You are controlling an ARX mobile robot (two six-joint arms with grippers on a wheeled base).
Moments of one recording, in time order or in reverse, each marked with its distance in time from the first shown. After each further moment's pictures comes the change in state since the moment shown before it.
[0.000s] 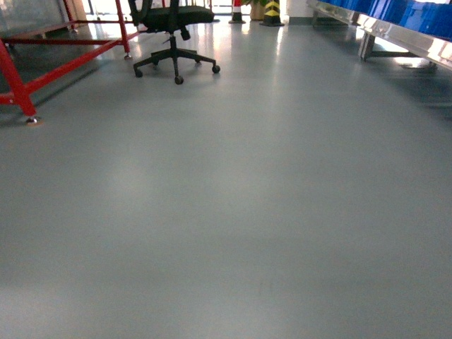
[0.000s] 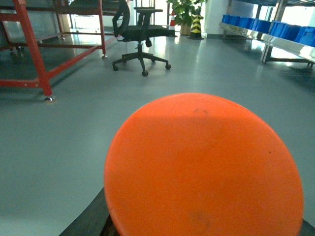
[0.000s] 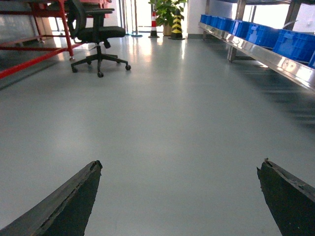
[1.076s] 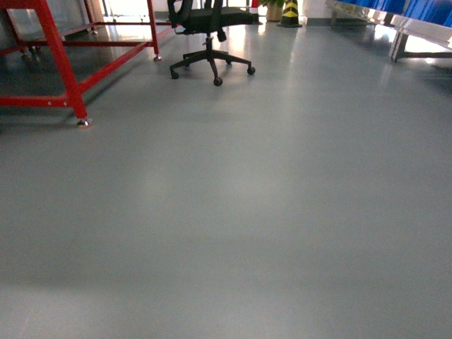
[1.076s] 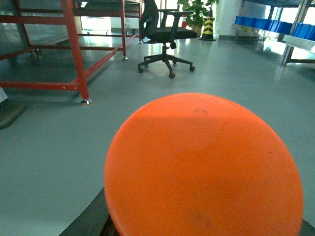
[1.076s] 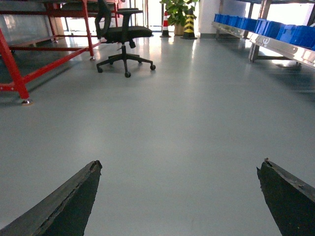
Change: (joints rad) left arm 0.000 0.000 0.000 0.000 0.002 0.000; right arm 0.000 0.000 0.000 -0.005 0.000 0.000
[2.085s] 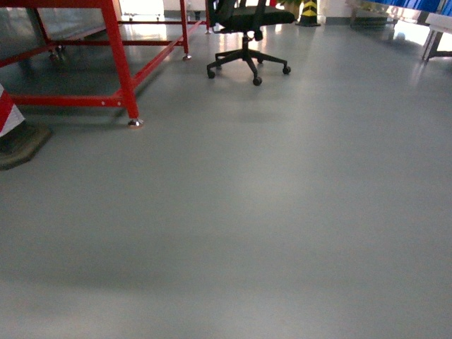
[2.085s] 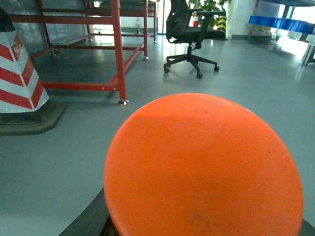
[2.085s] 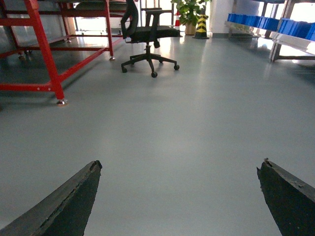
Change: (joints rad) left arm 0.000 0.000 0.000 0.000 0.000 0.000; right arm 0.000 0.000 0.000 -0.001 0.000 0.000
